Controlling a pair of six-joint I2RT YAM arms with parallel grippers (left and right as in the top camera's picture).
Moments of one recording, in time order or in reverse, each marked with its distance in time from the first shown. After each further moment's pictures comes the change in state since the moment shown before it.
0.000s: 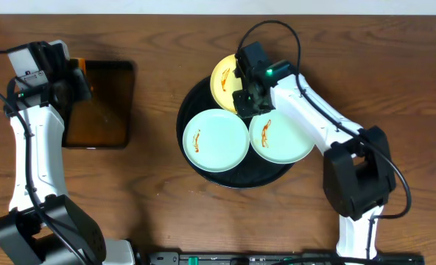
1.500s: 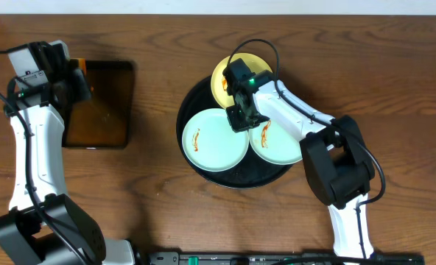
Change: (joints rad) left arm 0.000 0.004 0.000 -0.002 0.000 0.000; right arm 0.047 0.131 -0.001 -0.018 0.019 0.001
